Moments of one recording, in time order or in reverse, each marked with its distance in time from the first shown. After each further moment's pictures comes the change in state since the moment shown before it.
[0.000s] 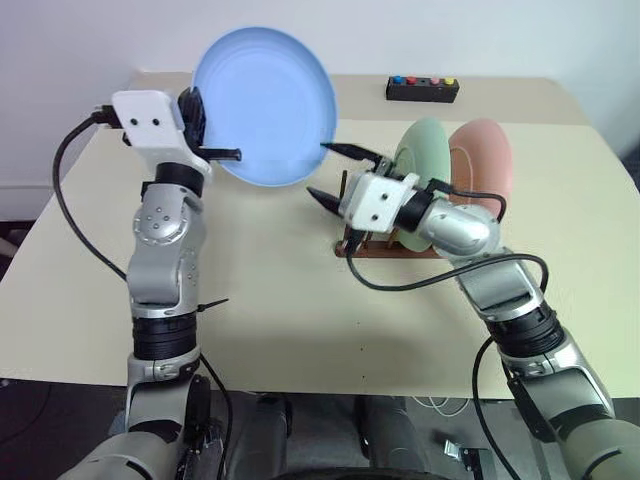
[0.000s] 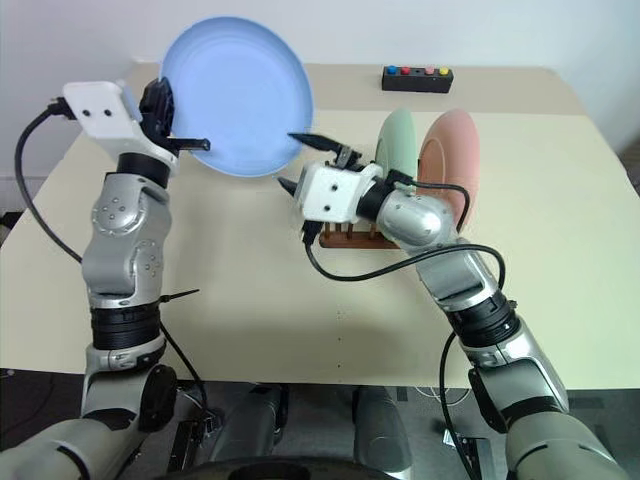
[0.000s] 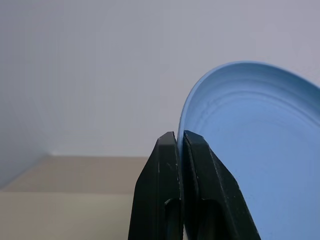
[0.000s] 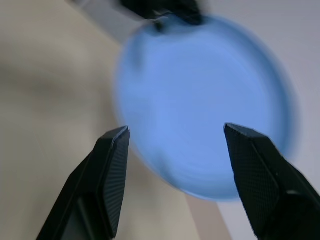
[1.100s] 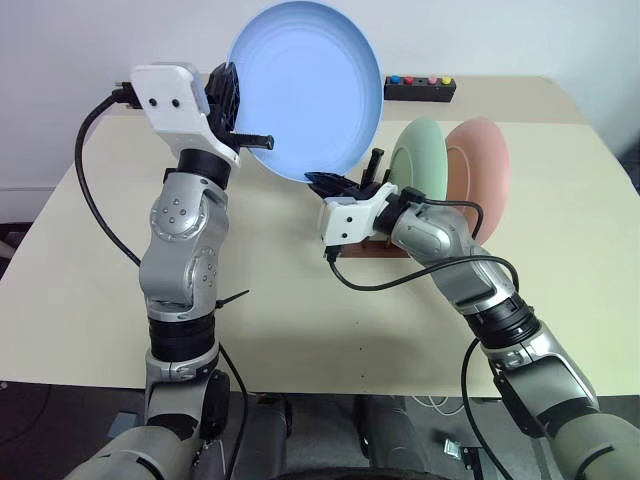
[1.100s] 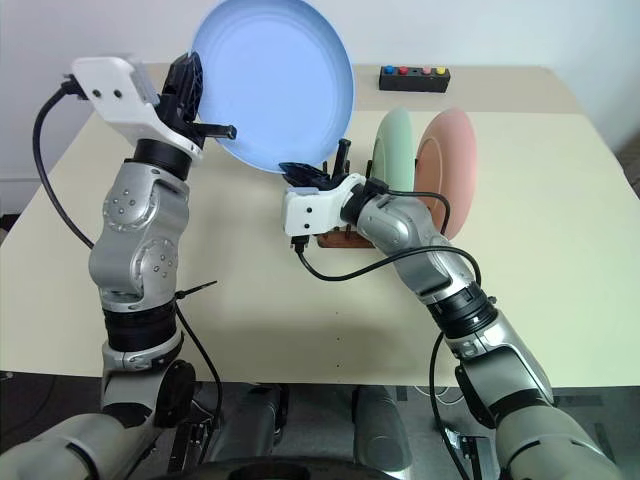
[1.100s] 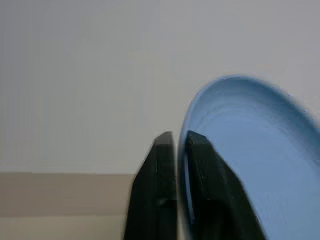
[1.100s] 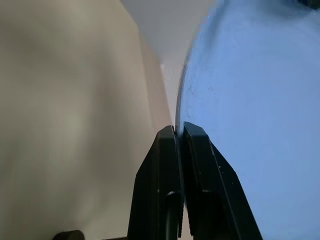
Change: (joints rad) left arm -0.023 -0.089 0.007 -0.114 -0.097 0.092 -0.027; right arm -0.037 0.053 0.019 0.148 -0.266 -0.128 -0.102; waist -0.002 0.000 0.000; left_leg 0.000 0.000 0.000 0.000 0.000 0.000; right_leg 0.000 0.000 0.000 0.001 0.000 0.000
